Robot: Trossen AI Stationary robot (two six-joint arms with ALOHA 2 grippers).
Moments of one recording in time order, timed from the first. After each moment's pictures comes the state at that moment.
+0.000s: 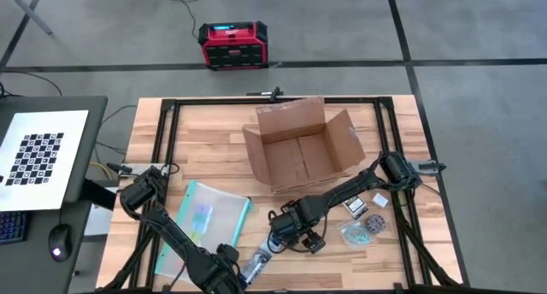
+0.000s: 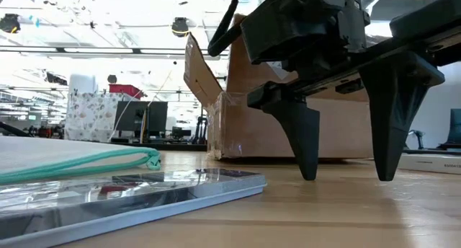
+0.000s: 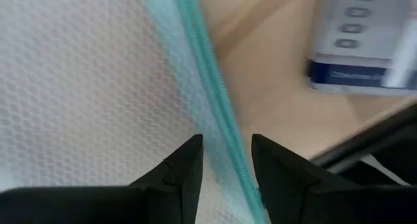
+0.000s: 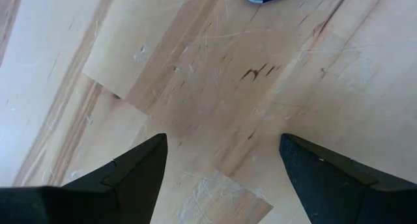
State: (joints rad) left arm -0.83 2.10 1.54 -0.90 0.04 -1.79; right arm 0.37 2.14 1.58 -0.88 -0.16 -0.21
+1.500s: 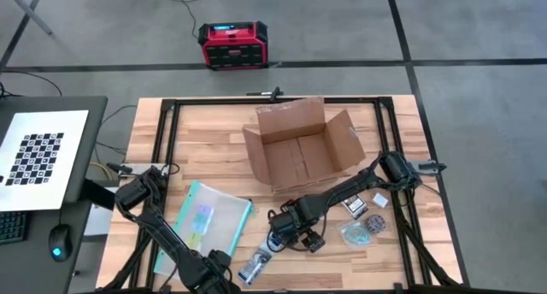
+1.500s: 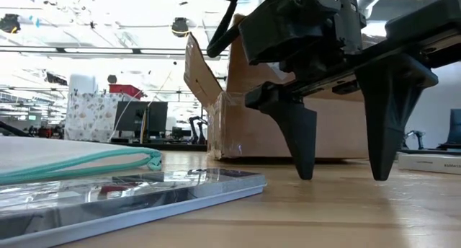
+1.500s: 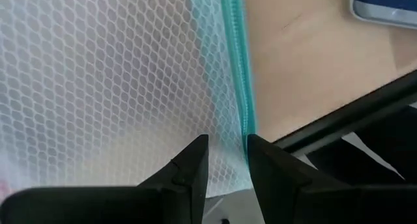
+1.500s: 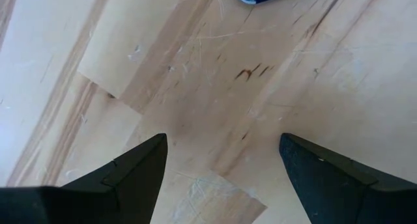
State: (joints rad) left arm -0.89 2.07 1.48 -0.80 0.11 -1.91; right arm 0.36 2.14 1.58 -0.88 -0.16 -0.23
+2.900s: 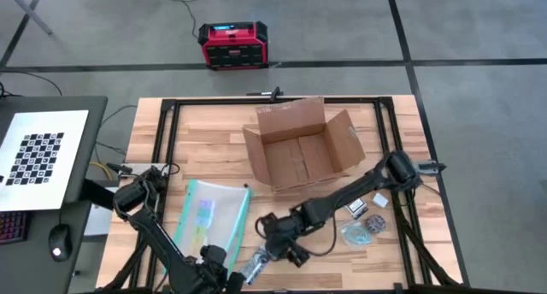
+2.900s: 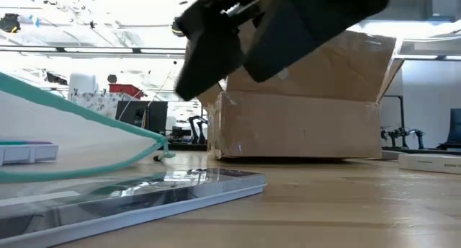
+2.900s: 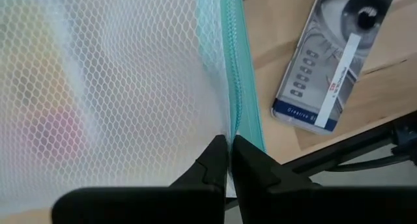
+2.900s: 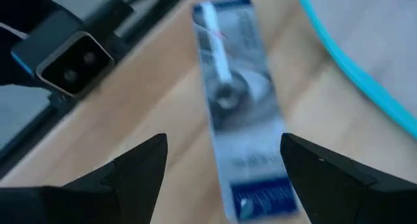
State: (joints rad) left arm -0.92 2.07 1.71 -1.16 -0.24 -2.17; right arm 0.41 2.11 1.58 -0.39 -0.18 -0.24
